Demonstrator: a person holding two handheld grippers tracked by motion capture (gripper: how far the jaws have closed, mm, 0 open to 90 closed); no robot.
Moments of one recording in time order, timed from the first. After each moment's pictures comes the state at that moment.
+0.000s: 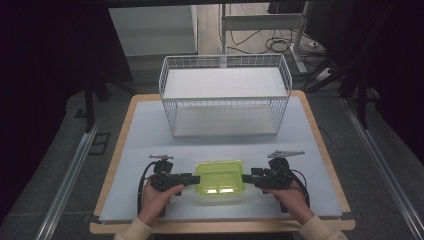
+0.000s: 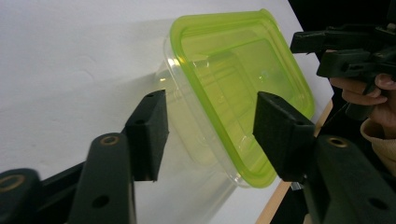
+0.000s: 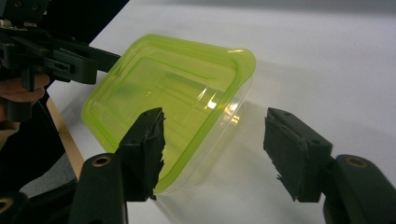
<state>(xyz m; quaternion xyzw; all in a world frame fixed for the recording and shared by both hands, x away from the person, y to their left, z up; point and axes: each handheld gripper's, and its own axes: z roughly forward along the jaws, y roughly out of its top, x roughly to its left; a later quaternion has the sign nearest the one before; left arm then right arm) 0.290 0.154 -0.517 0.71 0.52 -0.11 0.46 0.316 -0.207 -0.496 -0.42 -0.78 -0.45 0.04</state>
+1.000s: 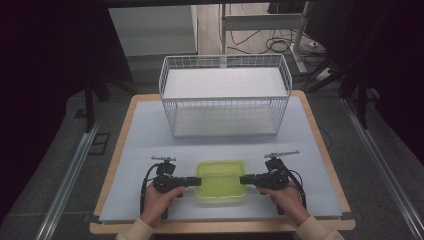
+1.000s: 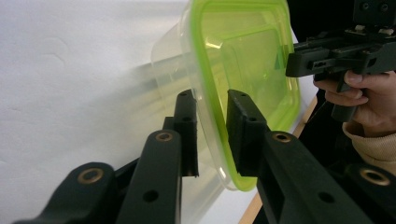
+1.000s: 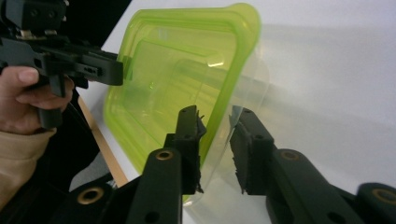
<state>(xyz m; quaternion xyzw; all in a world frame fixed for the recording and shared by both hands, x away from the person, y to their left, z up) 0.286 0.150 -0.521 0.70 0.52 -0.14 0.47 0.321 -0.202 -0.506 -0.45 -0.77 -0.44 0.13</state>
